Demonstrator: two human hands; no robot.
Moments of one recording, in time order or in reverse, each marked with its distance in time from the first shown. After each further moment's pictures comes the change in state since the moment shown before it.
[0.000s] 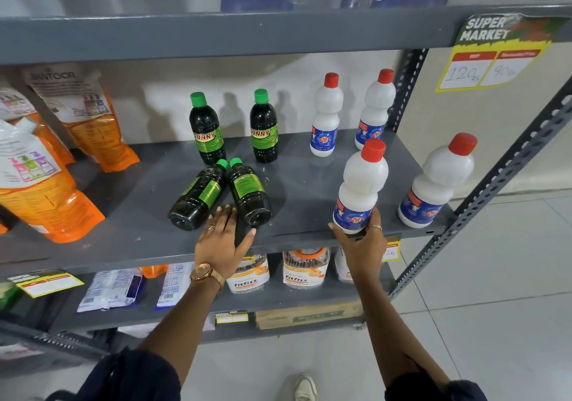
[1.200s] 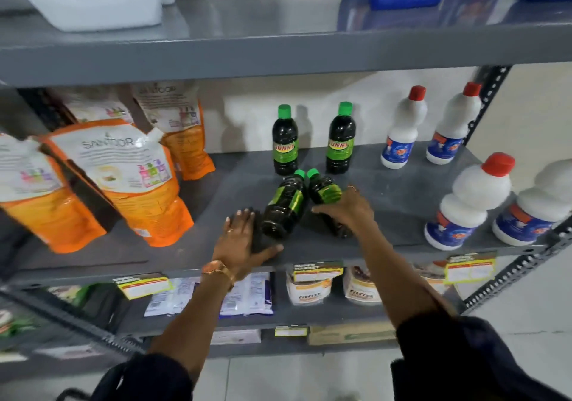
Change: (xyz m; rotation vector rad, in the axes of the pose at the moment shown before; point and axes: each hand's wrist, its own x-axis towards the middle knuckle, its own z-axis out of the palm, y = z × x) left_hand 0.024 -0.157 -0.043 -0.148 -0.147 0.085; right_hand 0.014 -0.143 0.171 -0.591 -0.565 0.239
